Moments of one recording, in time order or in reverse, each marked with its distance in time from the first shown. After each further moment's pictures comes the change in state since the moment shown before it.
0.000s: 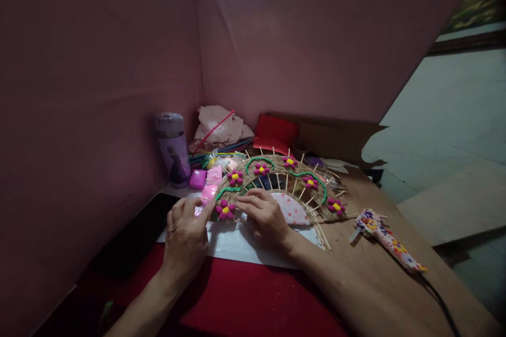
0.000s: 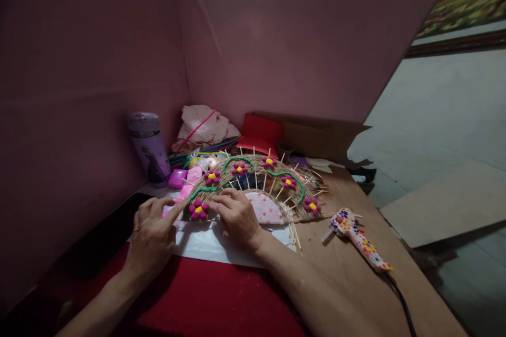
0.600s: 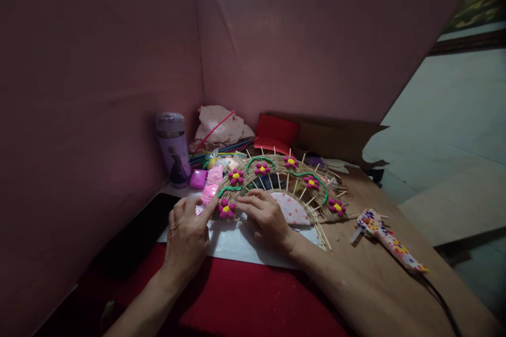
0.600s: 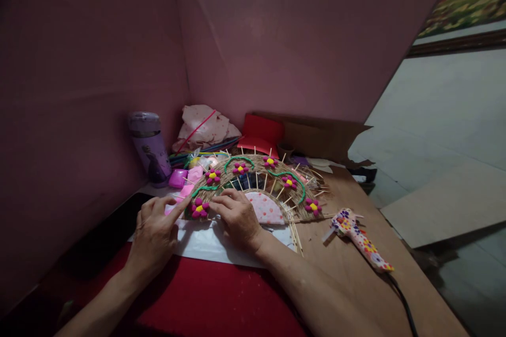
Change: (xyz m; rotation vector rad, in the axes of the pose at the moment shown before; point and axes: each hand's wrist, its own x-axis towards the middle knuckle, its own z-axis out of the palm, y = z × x) left_hand 0.001 -0.002 0.004 0.002 -0.043 -0.013; right_hand 0.001 -0.002 -0.001 0.004 -0.009 0.005
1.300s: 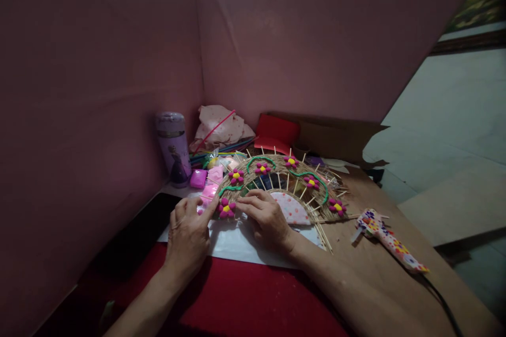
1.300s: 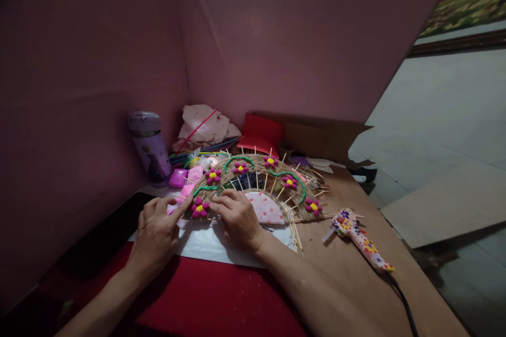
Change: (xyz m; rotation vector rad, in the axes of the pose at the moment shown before) left_hand 0.000 0.001 0.001 0.006 -0.045 -0.015; right_hand 0.000 0.001 0.001 0.004 -0.008 -0.017
